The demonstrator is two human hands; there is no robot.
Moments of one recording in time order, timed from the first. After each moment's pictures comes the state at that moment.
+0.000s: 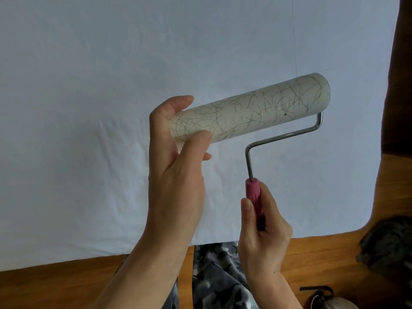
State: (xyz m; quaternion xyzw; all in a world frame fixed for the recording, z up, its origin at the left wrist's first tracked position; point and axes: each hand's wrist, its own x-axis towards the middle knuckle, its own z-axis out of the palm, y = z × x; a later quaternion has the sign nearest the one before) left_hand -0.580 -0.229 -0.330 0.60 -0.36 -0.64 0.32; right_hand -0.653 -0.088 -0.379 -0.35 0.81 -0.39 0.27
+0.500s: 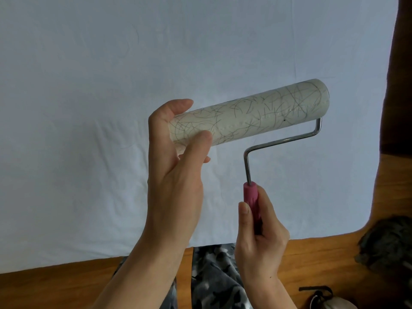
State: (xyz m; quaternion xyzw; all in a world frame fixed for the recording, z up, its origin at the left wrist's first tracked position) left_hand -0.582 -0.229 -0.333 0.58 -0.37 -0.64 0.33; right_hand -0.649 -0.088 -0.379 -0.34 0.80 -0.41 0.28
